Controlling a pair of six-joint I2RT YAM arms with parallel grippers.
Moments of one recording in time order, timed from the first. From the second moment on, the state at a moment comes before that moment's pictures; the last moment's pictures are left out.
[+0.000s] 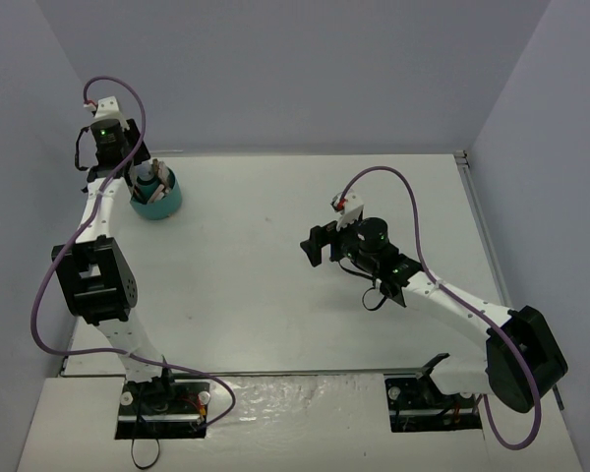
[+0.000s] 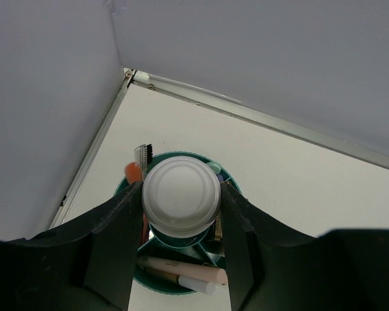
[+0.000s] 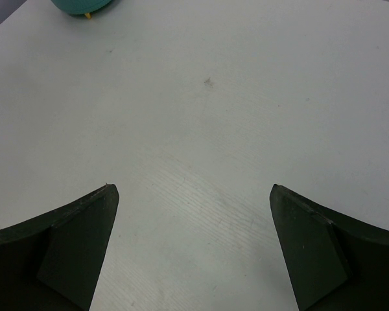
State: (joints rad) left arm 0.17 1.85 1.64 -0.13 -0.08 -0.15; right arm 0.61 1.27 0.69 0.28 -0.08 0.15
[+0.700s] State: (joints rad) left arm 0.16 1.83 1.58 -0.16 -0.11 -0.15; right arm 0.61 1.27 0.69 0.28 -0.08 0.15
